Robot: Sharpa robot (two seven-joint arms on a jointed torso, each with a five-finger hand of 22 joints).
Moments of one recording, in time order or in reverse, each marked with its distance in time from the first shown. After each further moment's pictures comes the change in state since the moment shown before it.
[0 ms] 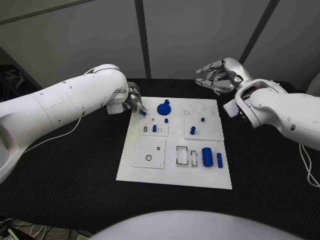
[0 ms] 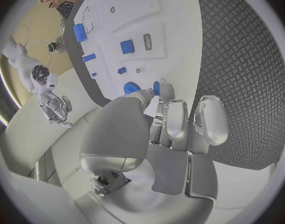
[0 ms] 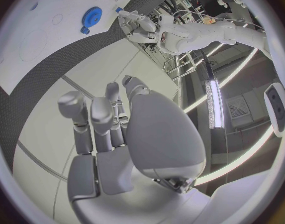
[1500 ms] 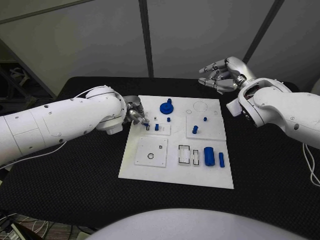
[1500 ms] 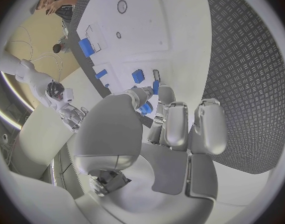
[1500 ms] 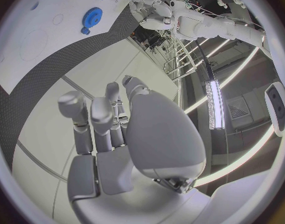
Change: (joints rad) left arm -0.072 -0.213 -0.050 0.386 -0.047 -0.270 0.005; left_hand -0.090 -0.092 0.168 -0.057 0.031 -0.010 -0.011 0.080 0.001 0.053 0.010 0.064 0.061 0.000 -0.021 0.035 0.029 0.000 0.049 -0.023 0.064 0.000; right arm 0.000 -0.004 -0.001 -0.008 -0.001 0.012 -0.004; right_hand 0.000 0.000 0.000 0.000 0.000 0.000 0.000 0.000 0.000 0.000 0.000 0.000 -0.001 0.000 0.000 0.000 -0.001 0.000 0.000 0.000 -0.001 -0.003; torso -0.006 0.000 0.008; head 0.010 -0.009
